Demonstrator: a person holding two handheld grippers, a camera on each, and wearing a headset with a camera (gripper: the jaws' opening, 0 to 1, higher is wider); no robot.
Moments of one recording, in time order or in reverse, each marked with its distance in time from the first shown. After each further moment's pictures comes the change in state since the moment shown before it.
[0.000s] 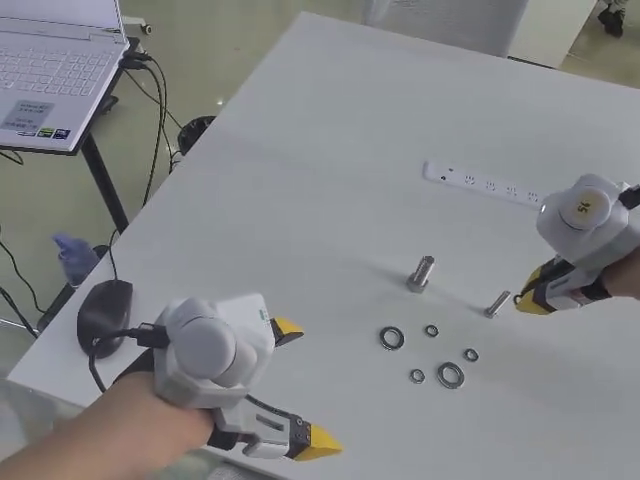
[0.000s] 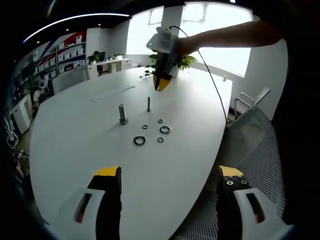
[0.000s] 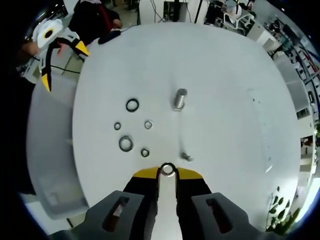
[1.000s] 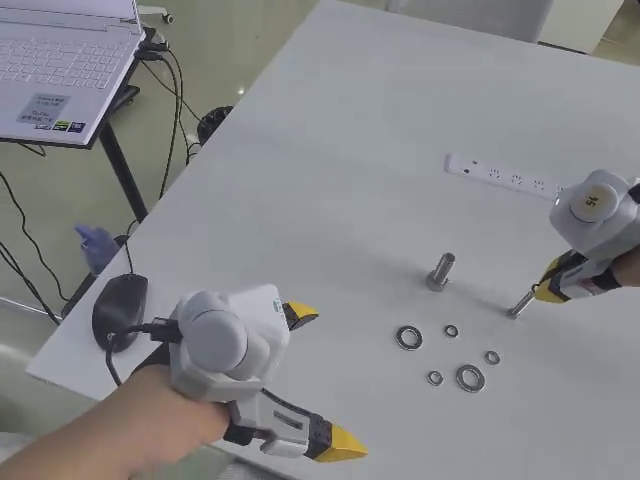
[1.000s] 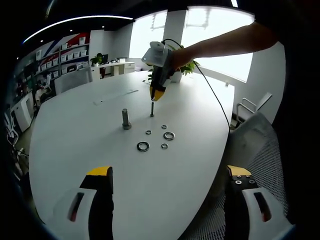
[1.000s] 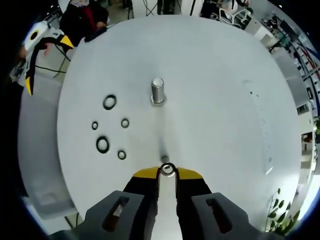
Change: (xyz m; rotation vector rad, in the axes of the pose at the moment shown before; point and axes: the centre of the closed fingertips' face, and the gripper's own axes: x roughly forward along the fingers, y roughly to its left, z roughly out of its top) left arm 0.008 0.010 0.011 -0.019 -0.037 0.013; right arm 0.035 -0.039 -0.005 0.019 0.028 -0.012
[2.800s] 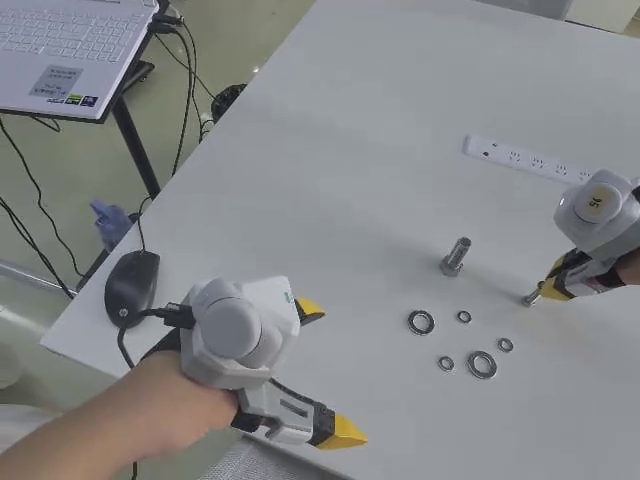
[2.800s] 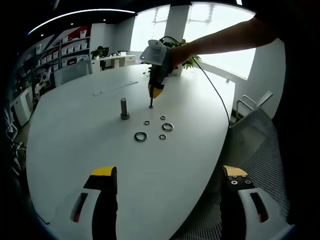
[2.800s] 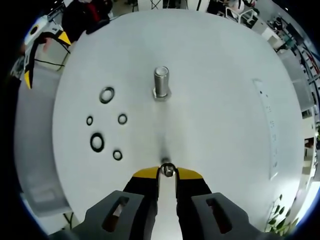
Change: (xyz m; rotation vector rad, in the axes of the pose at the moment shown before) left arm 0.002 -0.004 -0.020 -0.031 0.049 -0.008; right arm 0.021 0.005 -0.001 -0.042 0.020 0.013
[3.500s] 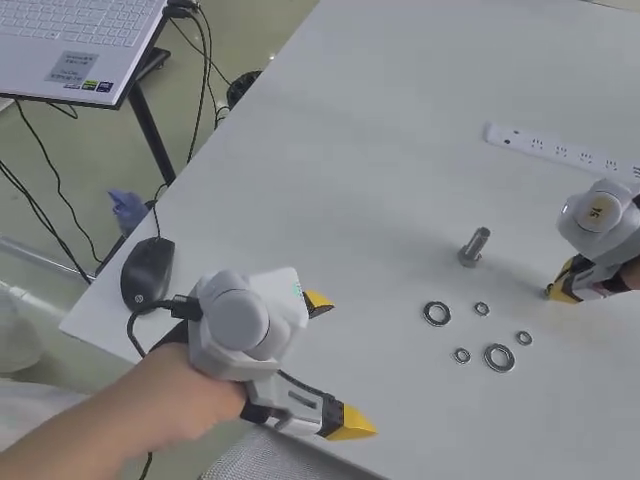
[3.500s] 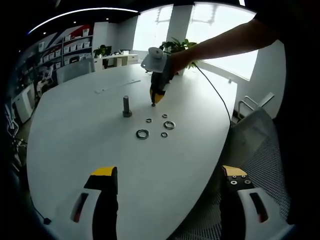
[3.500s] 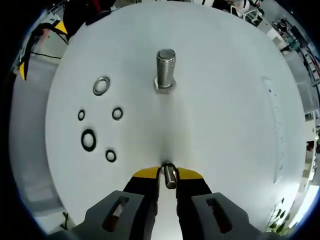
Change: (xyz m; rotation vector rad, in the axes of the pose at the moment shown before) left arm -0.004 0.002 -0.004 -0.019 0.001 0.018; right arm 0.030 0.002 -0.007 -0.021 0.034 0.003
